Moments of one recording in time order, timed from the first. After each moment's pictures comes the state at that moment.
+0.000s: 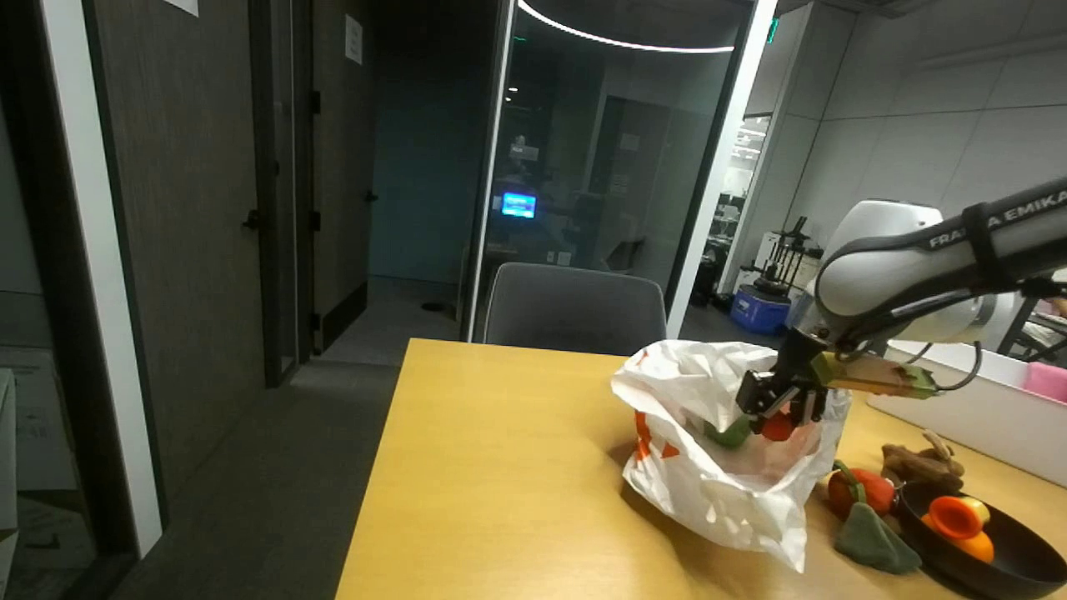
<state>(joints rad) -0.03 0.19 0.15 -2.06 -0.05 2.40 0.14</state>
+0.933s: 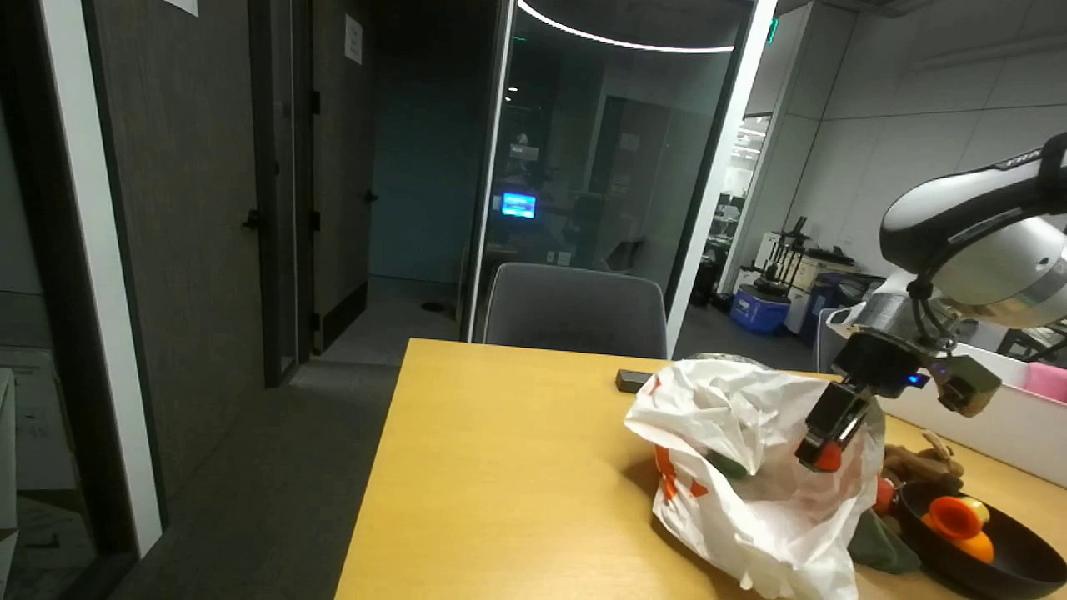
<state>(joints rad) -0.11 0.10 0.10 -2.08 0.44 1.94 -0.80</state>
